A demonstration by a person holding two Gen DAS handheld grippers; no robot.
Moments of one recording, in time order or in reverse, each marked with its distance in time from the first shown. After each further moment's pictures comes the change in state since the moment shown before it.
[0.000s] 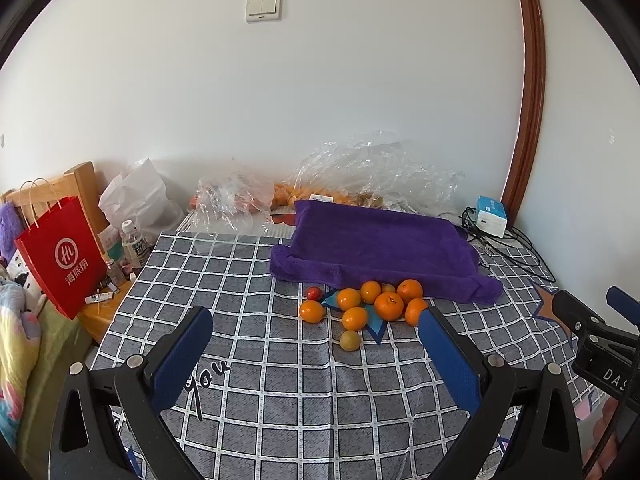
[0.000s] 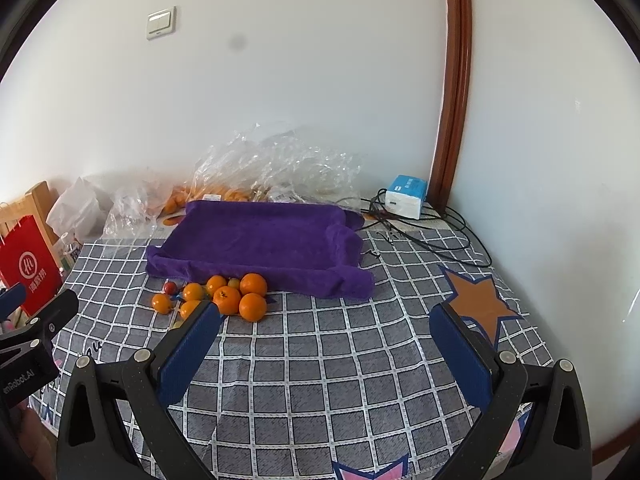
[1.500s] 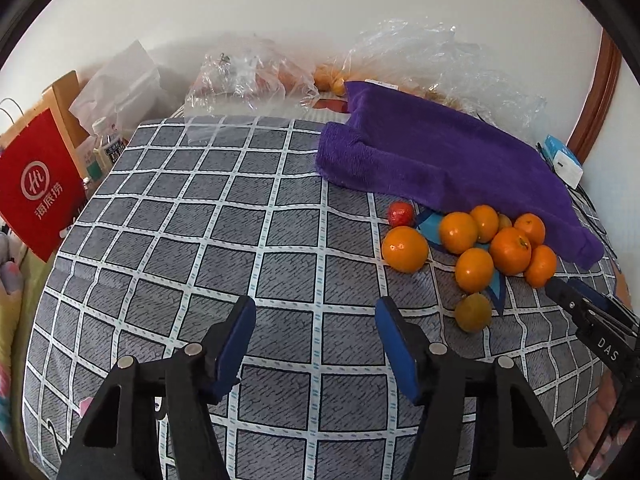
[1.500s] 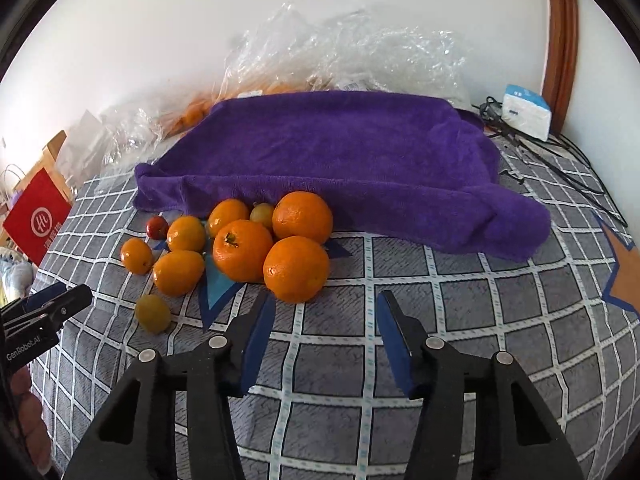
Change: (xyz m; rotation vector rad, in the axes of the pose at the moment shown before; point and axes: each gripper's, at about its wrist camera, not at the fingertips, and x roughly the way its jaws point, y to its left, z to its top) left arm 0.170 0.064 -0.044 -0.073 0.316 0.025; right arm 0.202 0.052 -0.043 -0.041 0.273 0.259
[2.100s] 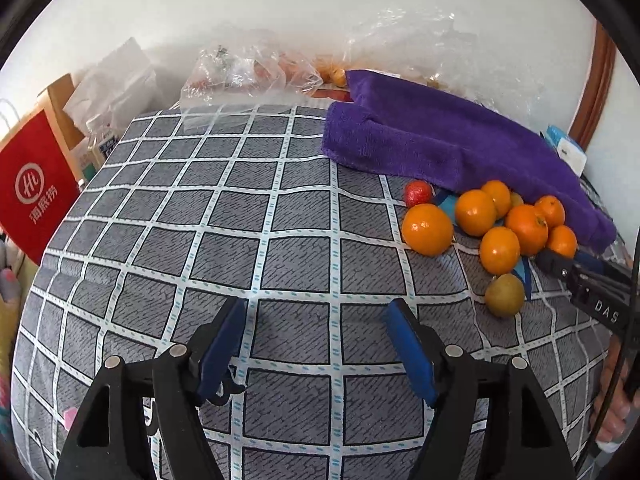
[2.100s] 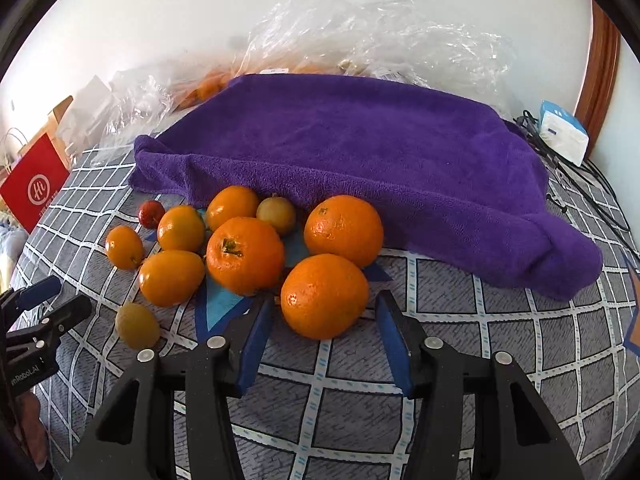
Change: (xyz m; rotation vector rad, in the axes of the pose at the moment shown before) left arm 0.018 0.006 -0.015 0.018 -0.015 0.009; right arm 0.034 0.022 0.009 -0.103 0.025 0.003
